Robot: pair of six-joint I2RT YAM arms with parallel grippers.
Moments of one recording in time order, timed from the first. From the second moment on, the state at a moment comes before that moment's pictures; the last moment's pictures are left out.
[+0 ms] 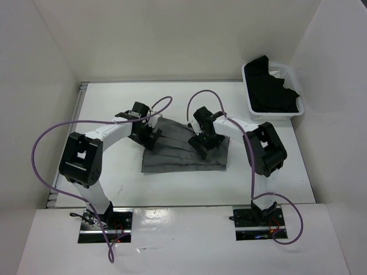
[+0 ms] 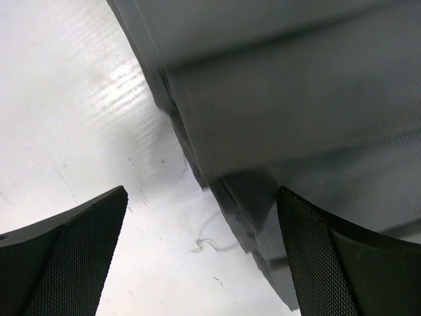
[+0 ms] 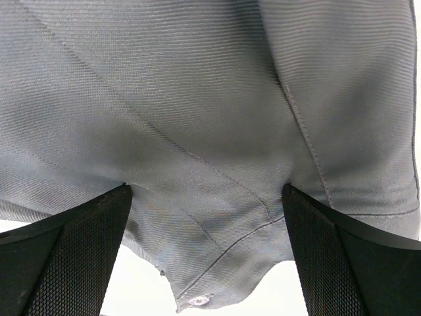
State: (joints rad) left arm -0.32 1.75 1.18 -0.59 0.05 0.19; right arm 0.55 1.91 1.28 -0.73 0.00 -0.18
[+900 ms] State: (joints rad) left arm -0.29 1.70 1.15 -0.64 0.06 0.18; right arm 0.54 2.08 1.54 -0.51 0.19 -0.43
